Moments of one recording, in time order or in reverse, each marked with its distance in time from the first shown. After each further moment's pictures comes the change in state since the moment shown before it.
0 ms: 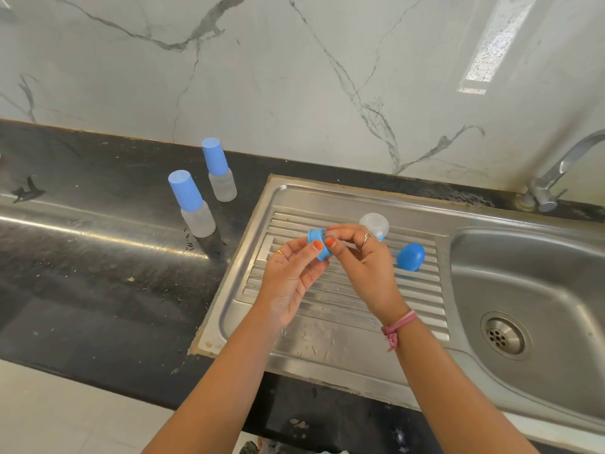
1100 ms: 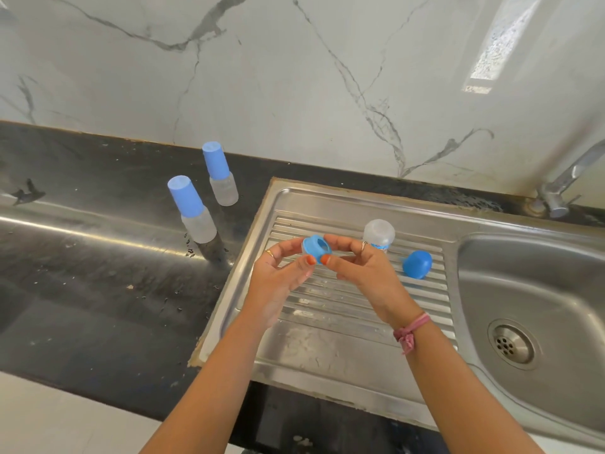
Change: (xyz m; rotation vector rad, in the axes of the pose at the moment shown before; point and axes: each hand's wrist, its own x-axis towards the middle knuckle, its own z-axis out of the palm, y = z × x) left_hand 0.021 0.005 -0.031 0.292 -0.002 0.153; right_hand 0.013 -0.002 -0.005 0.123 -0.178 0.415
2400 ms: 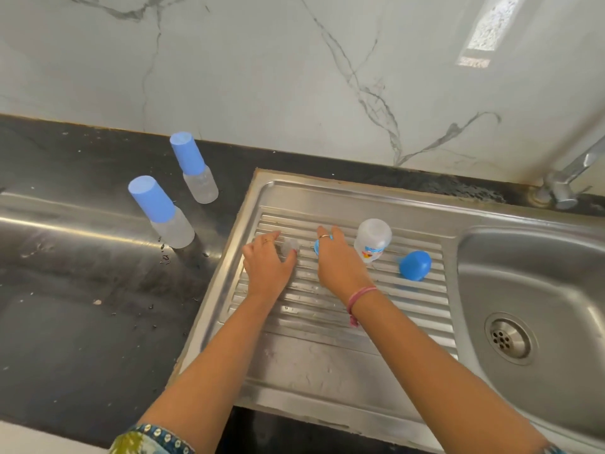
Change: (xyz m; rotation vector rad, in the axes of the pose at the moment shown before) left_hand 0.103 -0.064 -0.017 1.167 0.333 0.107; right_hand 0.087 0.046 0.008 -1.353 0.029 0.044
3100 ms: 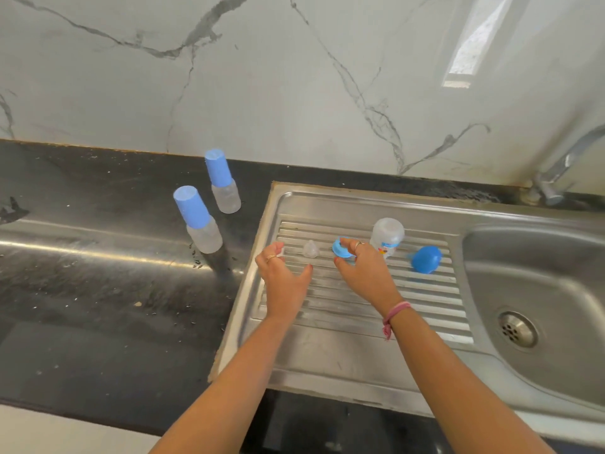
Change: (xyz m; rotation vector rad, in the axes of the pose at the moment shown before) left_hand -0.051 0.000 -0.044 -0.431 0.074 0.031; right_hand -0.045 -0.010 -0.002 0.597 0.173 0.119
